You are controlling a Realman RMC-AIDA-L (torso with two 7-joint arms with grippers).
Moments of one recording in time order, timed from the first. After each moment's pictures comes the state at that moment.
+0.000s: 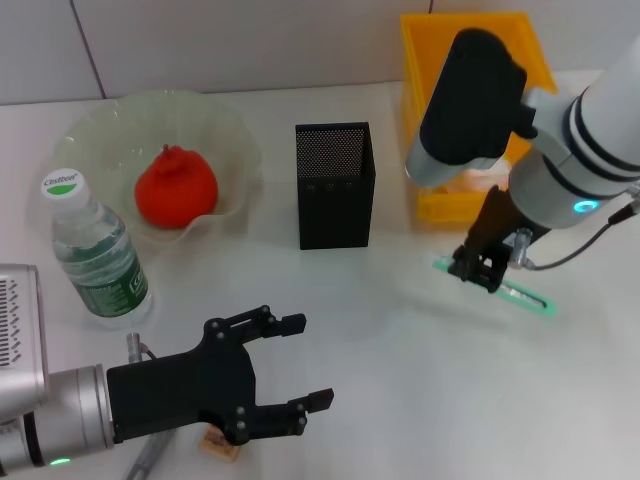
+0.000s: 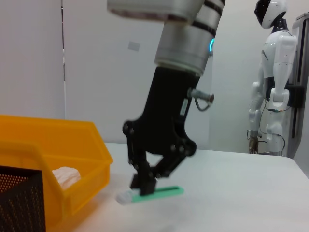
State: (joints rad) left arm -0.41 -2.04 1.54 0.40 1.21 1.44 -0.80; right arm 0.62 2.08 -1.57 -1.50 -2.73 -1.62 2.47
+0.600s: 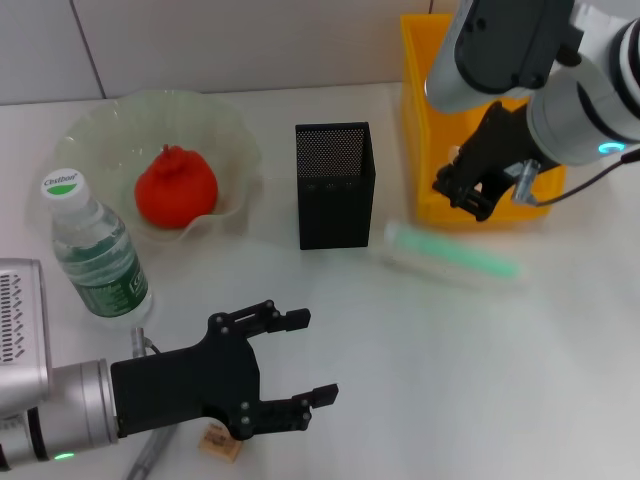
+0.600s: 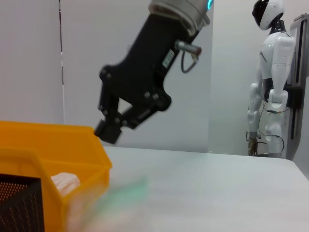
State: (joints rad) left arm -0.41 -2.04 1.54 0.41 1.21 1.44 -0.80; right arm 0.56 2.09 -1.52 -1.76 -2.73 -1.59 2.47
